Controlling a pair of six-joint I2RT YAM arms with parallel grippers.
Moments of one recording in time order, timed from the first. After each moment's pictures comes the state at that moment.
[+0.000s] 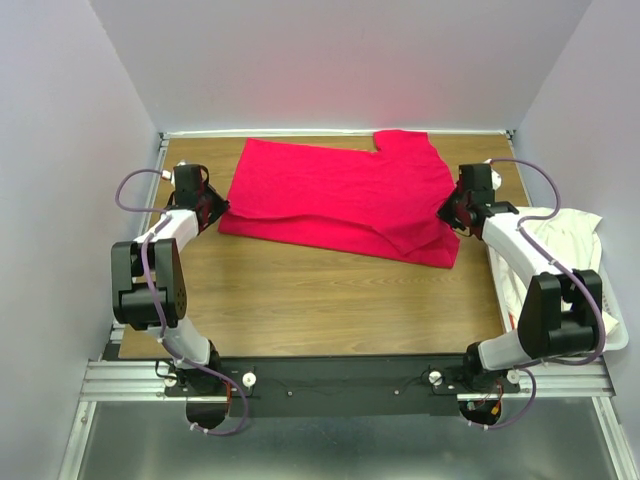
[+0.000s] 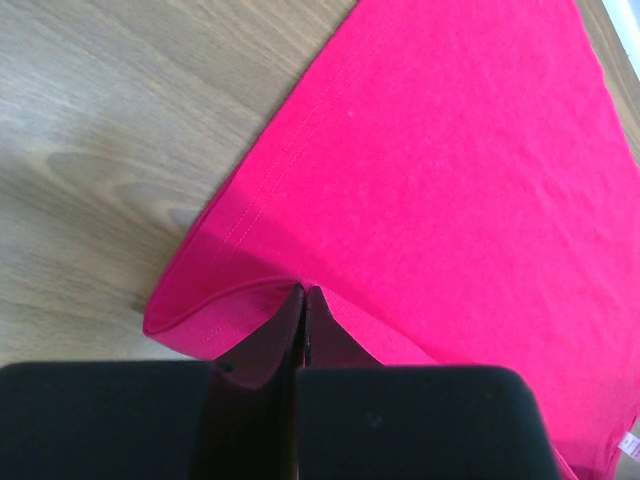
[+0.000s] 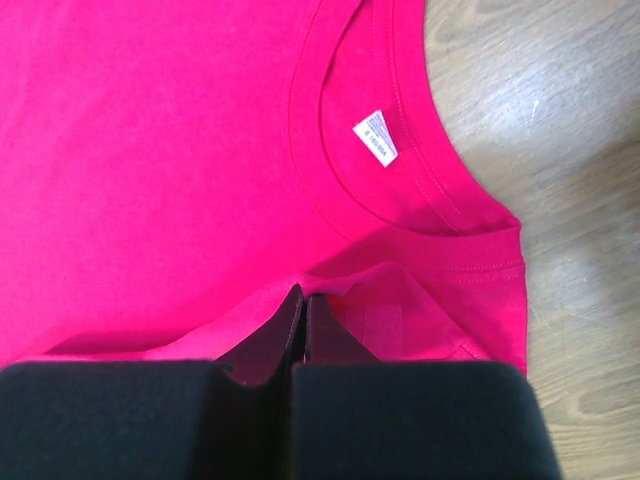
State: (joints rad) left arm 0.09 1.67 1.00 -0.04 0.09 -0.71; right arm 0.11 1.46 1.01 -0.36 0.14 0.68
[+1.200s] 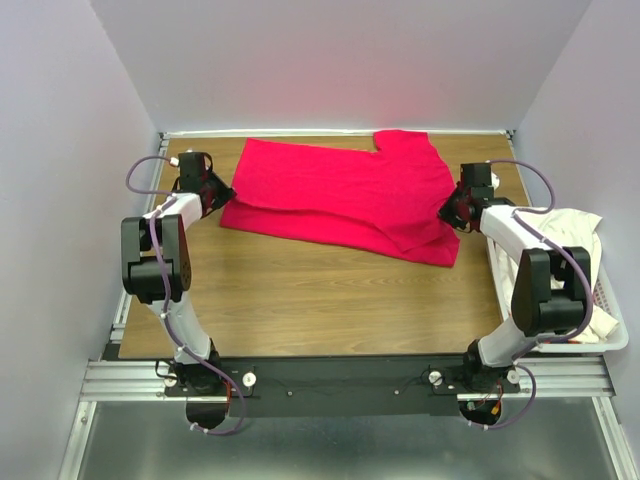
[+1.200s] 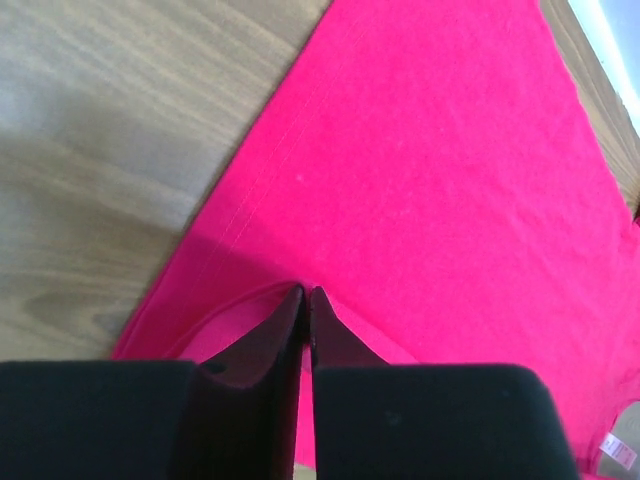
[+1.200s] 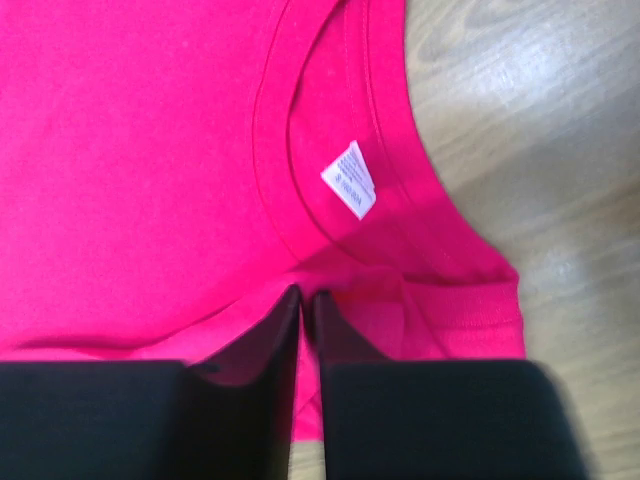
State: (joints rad) left arm 0.09 1.86 1.18 -0.03 0.17 -0.71; right arm 0.05 1.60 1.03 -0.30 0.08 0.66
